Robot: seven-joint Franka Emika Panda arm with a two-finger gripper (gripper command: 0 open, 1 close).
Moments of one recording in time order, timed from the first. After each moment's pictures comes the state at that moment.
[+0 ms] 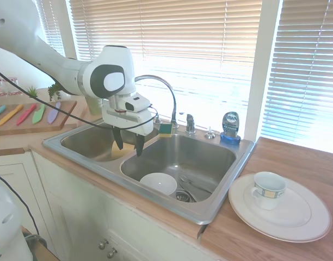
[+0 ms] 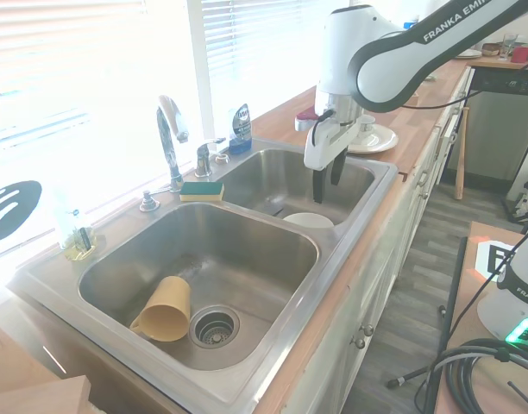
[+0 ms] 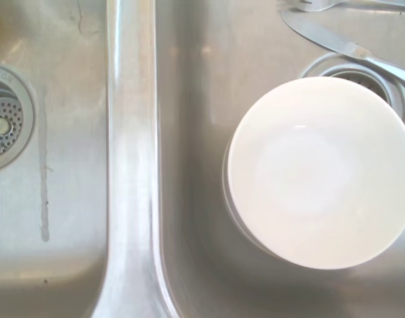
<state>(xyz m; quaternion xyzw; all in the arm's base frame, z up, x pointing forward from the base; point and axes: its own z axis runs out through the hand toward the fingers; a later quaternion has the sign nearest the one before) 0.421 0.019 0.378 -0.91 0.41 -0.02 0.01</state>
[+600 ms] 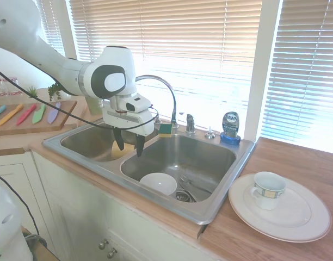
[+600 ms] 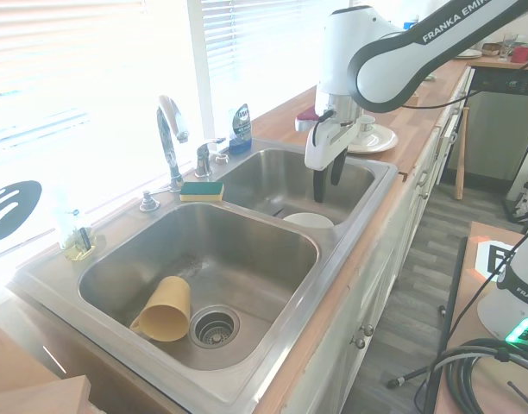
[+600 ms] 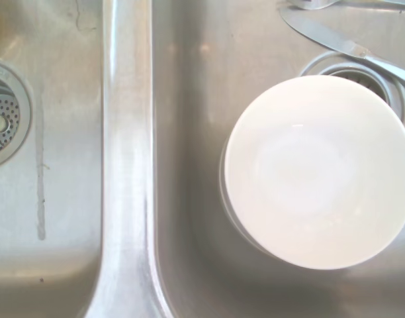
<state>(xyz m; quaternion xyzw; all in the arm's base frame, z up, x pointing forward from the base) 0.422 0.017 0.378 -0.91 0.40 -0.02 0.01</state>
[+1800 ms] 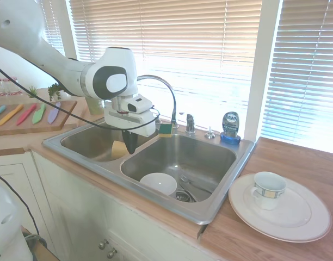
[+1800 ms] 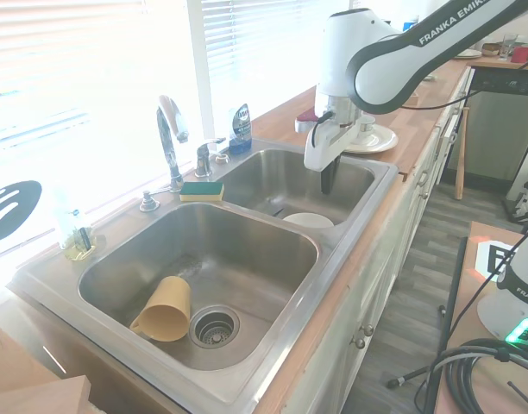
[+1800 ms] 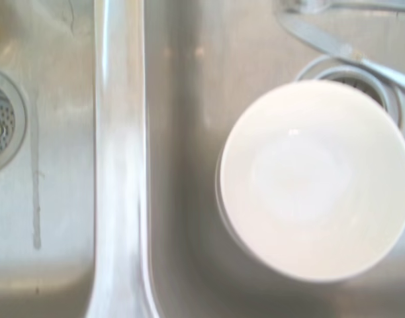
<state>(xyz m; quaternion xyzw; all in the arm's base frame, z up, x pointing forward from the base) 0.432 0.014 0.377 -0.91 0.40 -0.03 0.00</state>
